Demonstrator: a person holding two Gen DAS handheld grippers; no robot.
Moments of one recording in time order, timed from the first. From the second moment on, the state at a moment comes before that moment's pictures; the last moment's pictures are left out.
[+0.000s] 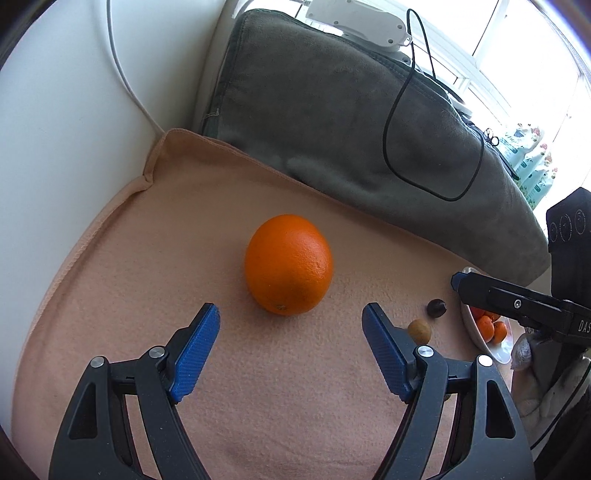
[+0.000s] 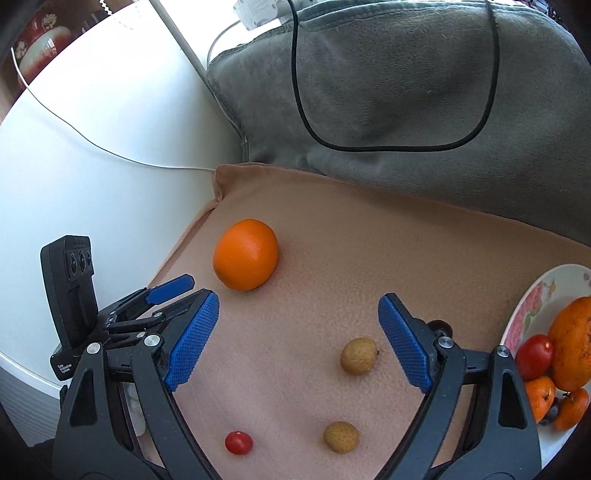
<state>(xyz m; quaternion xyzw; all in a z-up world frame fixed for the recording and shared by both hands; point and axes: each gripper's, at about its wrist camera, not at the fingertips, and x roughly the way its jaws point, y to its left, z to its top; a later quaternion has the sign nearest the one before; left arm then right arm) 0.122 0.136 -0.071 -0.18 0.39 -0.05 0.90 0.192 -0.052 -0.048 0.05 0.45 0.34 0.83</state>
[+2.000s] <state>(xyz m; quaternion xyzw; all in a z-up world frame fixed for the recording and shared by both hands) 0.135 0.103 -0.065 -0.18 0.41 -0.10 0.89 0.220 -0.017 -0.077 0.18 0.50 0.38 0.75</state>
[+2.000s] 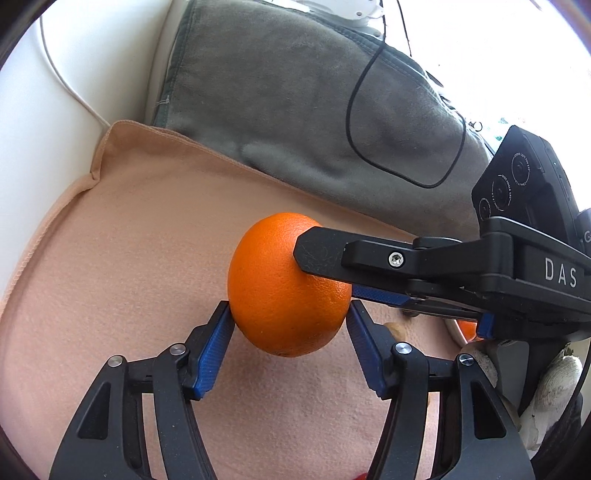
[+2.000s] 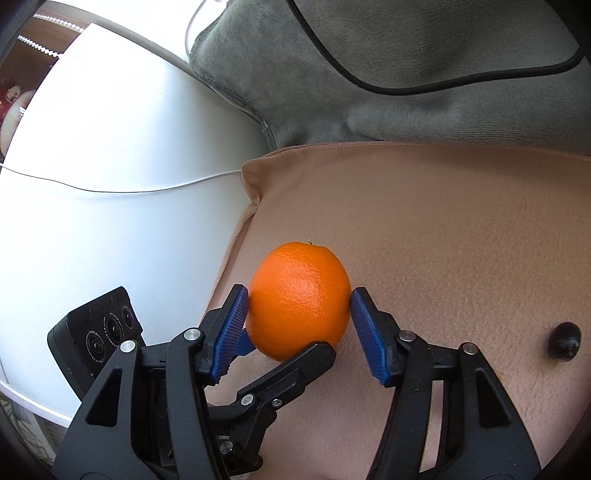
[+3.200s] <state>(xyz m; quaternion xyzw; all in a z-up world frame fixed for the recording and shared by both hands) 0.135 -0.114 -0.018 -0.10 0.39 -0.24 0.88 0.156 -0.254 -0.031 0.26 0.42 0.28 0.82</state>
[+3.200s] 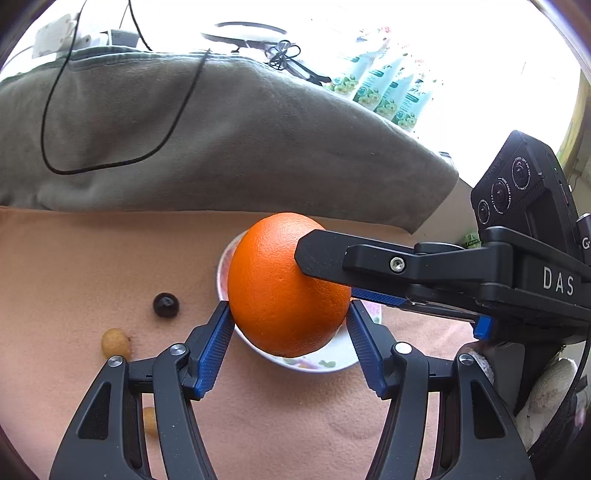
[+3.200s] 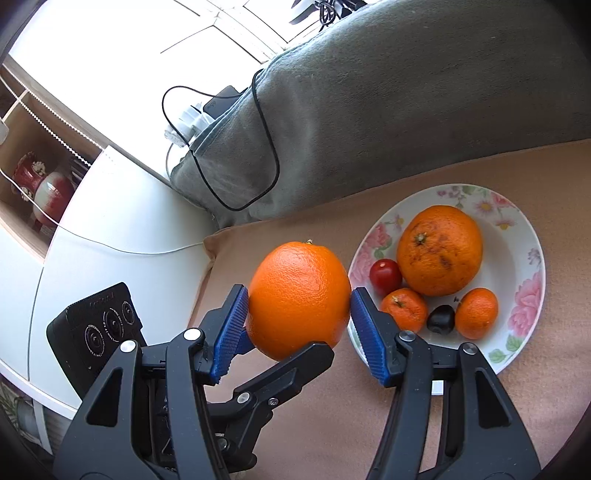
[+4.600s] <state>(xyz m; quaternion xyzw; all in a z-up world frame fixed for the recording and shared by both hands) 0.131 -0.160 -0.012 -0.06 0.39 -0.27 0.88 0.171 -0.365 -0.050 0.30 0.40 0.19 0.84</state>
